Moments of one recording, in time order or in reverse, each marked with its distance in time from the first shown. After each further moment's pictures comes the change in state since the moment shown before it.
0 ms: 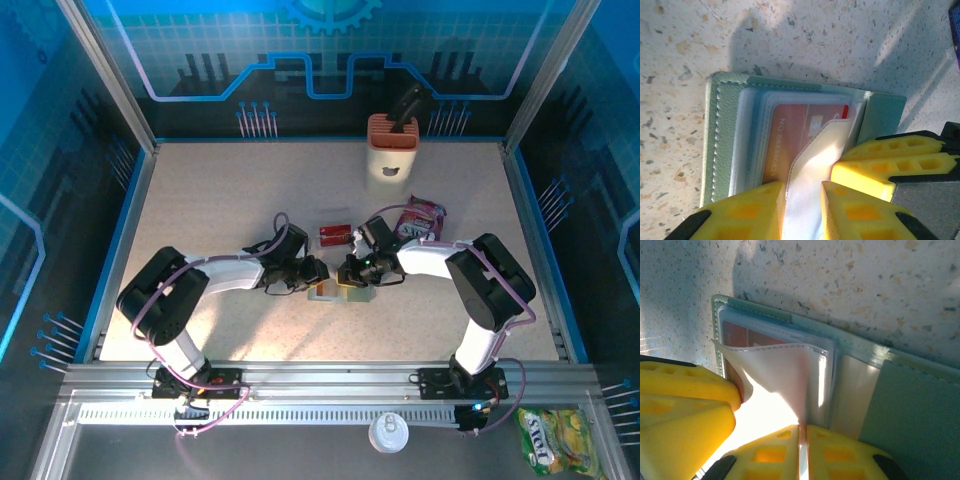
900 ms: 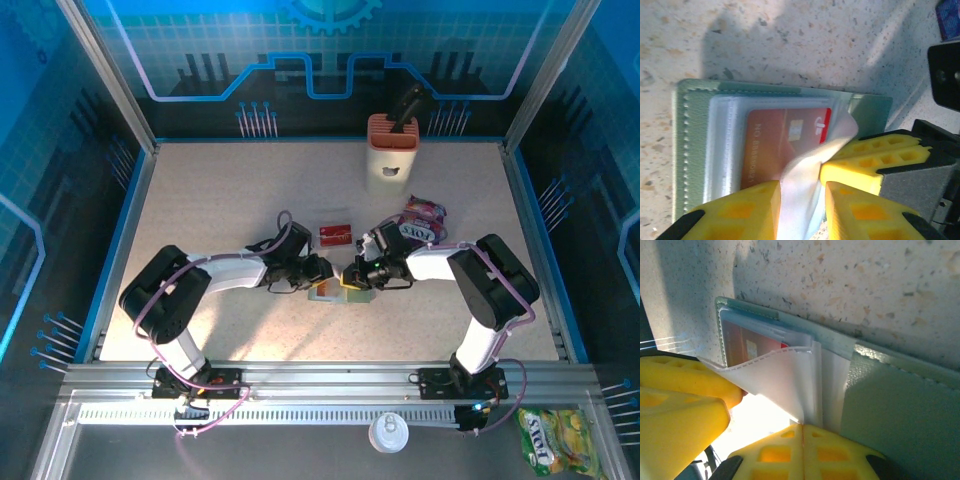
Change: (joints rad) left arm -0.014 0.013 0.034 -0.003 0.011 0.000; right arm -0.064 -0.007 -0.120 0.193 -0.128 0.063
